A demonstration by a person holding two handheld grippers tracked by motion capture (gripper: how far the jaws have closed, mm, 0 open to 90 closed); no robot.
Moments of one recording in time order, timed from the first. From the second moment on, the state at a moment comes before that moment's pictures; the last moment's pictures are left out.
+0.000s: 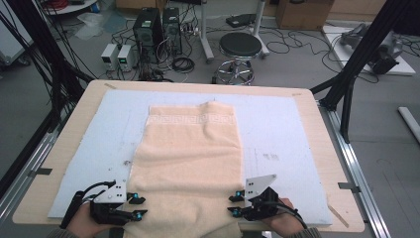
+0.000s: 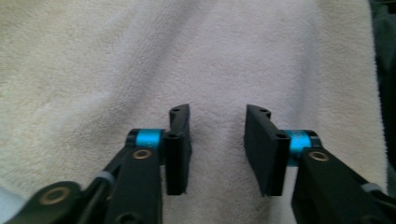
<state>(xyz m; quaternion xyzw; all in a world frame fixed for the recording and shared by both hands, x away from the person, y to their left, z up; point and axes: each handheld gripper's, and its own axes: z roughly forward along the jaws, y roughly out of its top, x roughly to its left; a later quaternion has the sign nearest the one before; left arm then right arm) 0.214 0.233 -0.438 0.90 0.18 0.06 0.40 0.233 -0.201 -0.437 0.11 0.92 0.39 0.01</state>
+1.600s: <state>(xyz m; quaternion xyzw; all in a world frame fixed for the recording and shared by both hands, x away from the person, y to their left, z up) 0.201 0.239 -0.433 0.90 0.19 0.03 0.39 0.240 -0.216 -0.435 0.11 0.92 0.38 0.02</state>
